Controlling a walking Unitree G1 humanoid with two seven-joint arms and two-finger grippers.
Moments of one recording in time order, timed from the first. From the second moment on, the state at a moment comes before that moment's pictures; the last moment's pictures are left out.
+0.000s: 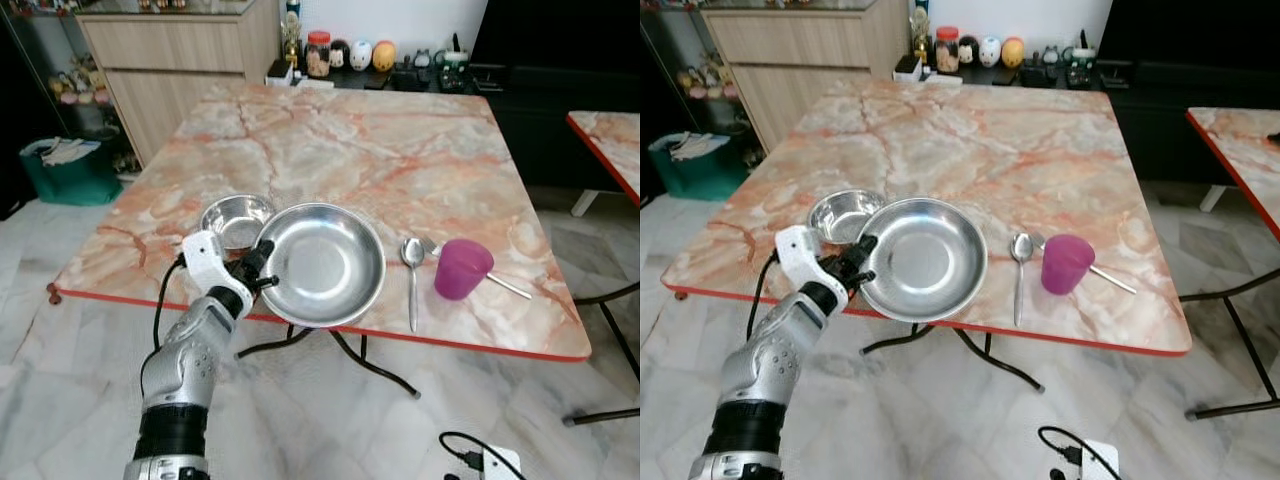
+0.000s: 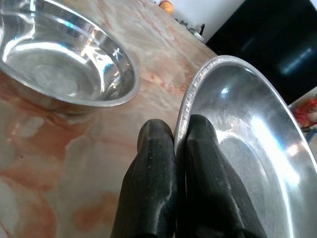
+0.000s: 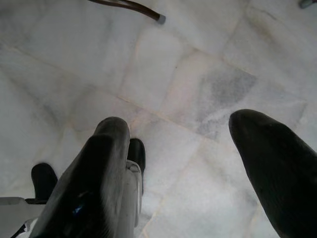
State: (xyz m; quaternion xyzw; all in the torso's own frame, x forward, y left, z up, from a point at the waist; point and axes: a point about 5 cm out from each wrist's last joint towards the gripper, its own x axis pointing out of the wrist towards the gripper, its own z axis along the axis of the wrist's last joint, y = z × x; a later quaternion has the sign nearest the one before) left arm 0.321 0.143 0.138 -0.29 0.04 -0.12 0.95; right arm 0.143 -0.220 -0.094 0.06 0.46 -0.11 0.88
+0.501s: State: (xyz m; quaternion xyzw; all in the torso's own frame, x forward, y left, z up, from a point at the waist) left arm 0.302 0.166 0.158 -0.31 -0.03 -0.07 0.95; right arm 0.140 -0.223 -0.094 0.05 0.46 -0.11 0.88
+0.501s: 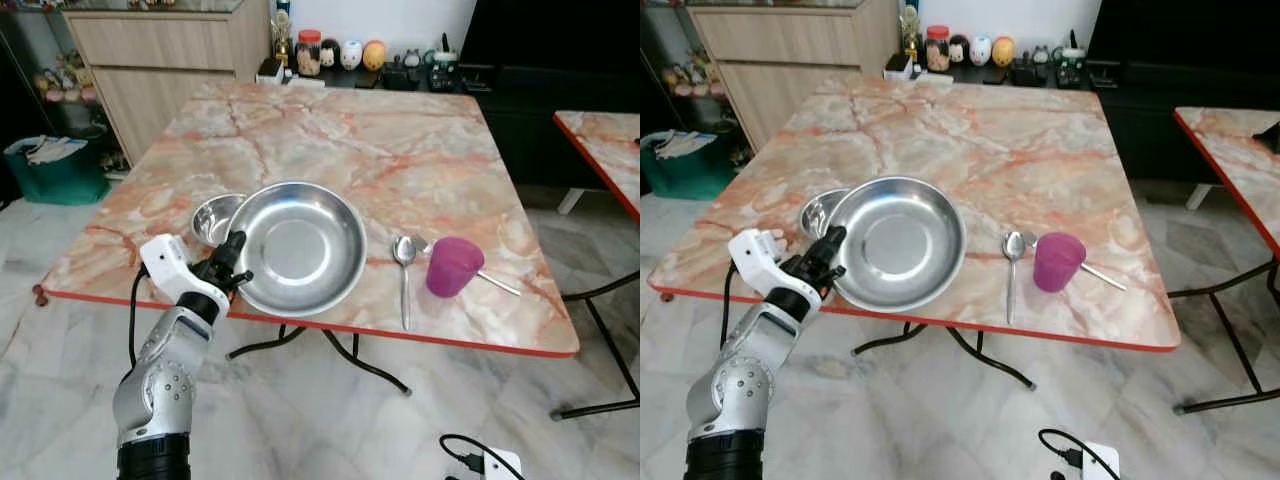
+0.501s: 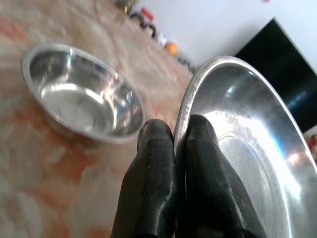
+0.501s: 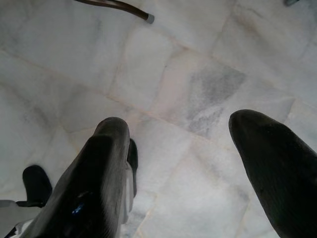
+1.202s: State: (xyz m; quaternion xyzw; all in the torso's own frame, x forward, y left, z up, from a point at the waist) left arm 0.280 0.196 0.183 -0.25 -0.06 -0.05 0.96; right arm 0.139 -0.226 -0.094 0.05 0.46 -0.11 0.88
